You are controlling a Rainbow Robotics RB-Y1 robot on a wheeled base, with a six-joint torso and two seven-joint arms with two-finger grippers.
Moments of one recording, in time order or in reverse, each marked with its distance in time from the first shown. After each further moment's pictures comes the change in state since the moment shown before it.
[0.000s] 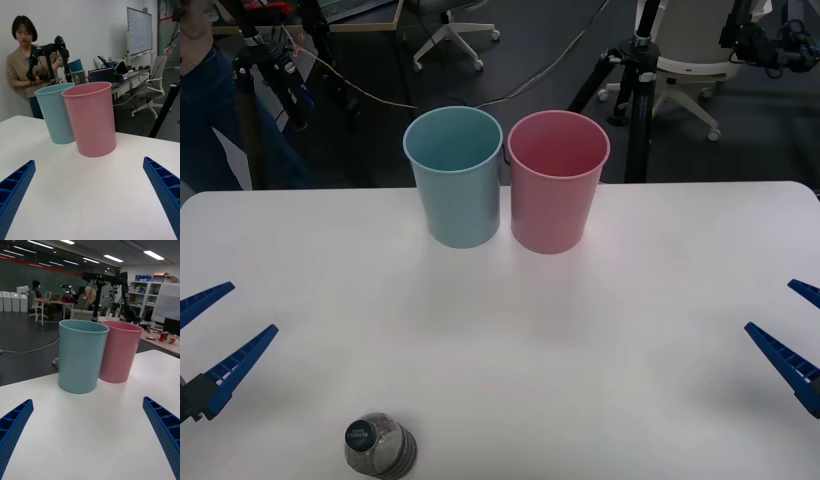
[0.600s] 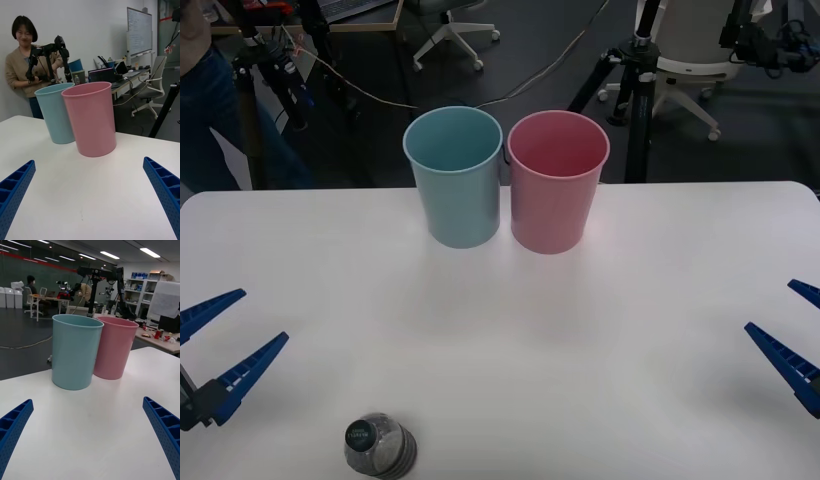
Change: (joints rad) right arm 0.000 0.000 0.000 0.000 0.000 0.000 0.000; left arm 0.007 0.011 -0.035 0.008 -0.001 0.002 -0.013
